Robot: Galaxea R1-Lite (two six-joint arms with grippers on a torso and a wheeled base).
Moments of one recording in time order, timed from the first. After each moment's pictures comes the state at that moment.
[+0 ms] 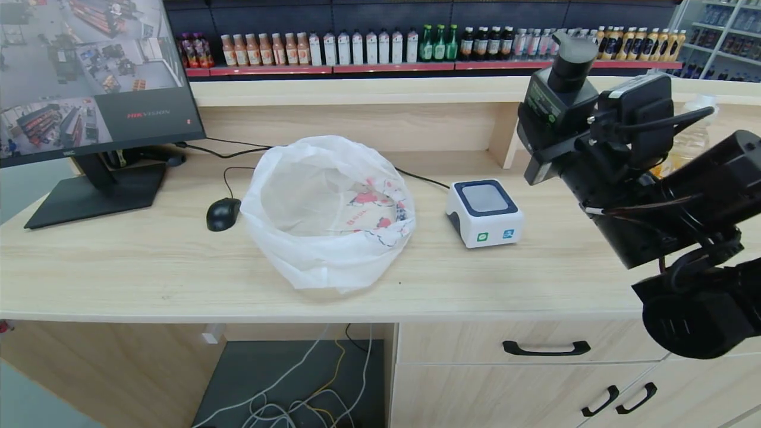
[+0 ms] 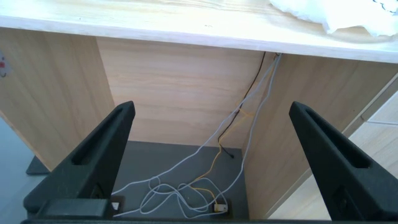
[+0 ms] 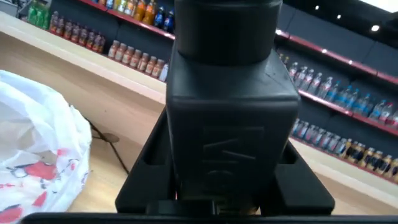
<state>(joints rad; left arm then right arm) 0.00 0.00 0.00 0.00 0.01 -0.01 0.42 1.82 -0.85 -1.56 -0.04 -0.53</state>
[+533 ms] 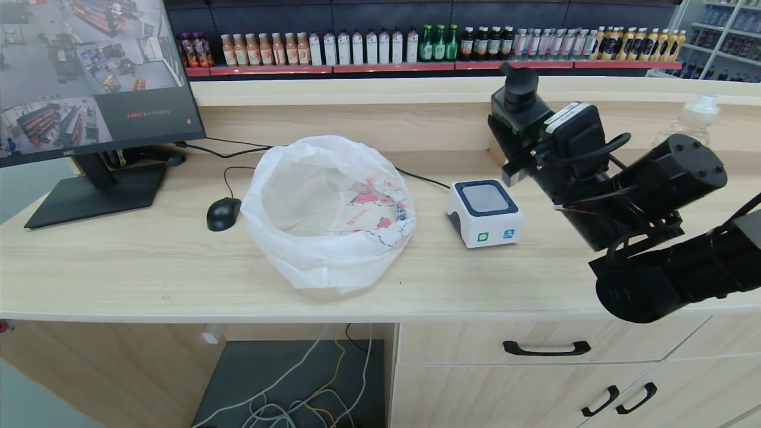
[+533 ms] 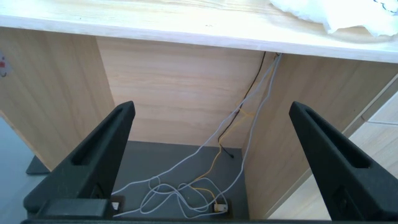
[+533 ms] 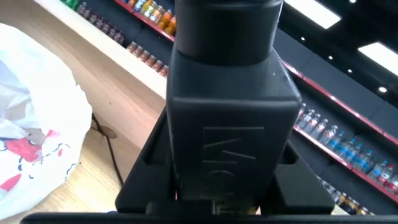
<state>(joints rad) 0.00 0.00 0.00 0.00 0.01 -0.01 0.36 1.98 -1.01 -1.57 0.18 -0.68</state>
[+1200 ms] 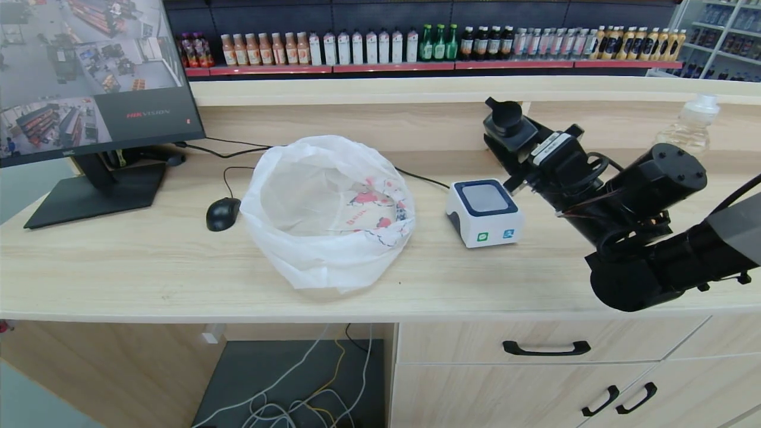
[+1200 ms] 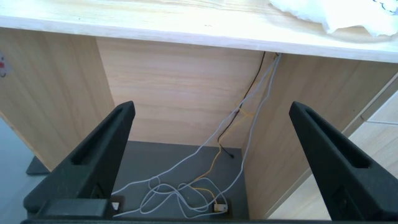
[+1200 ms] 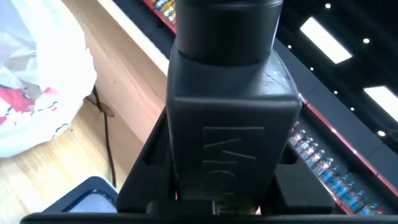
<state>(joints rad) 0.00 0.00 0.00 0.00 0.01 -0.01 0.27 2.06 -1.06 -1.57 0.37 -0.80</state>
